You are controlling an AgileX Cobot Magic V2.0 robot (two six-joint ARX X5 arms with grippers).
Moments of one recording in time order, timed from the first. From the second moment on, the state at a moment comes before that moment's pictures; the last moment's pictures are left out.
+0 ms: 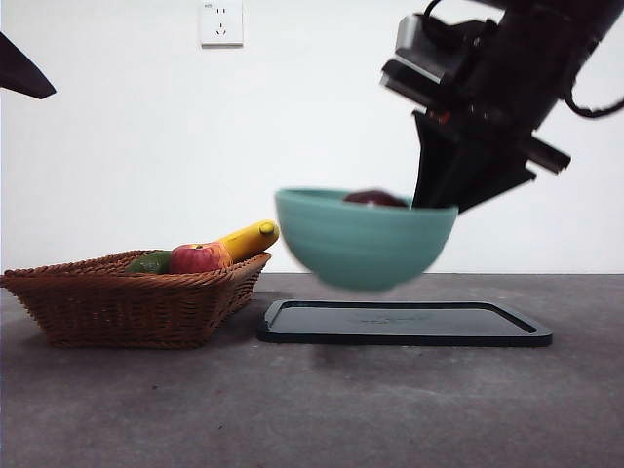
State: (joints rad) left arm -0.36 0.93 0.94 -0.95 0.68 0.12; right arm 0.53 1.38 0.96 -0.48 -0.21 0.21
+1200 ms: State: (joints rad) left arm -0.36 0.93 0.94 -0.95 0.68 0.12; right arm 0.32 1.87 1.35 -0.50 -0.21 0.15
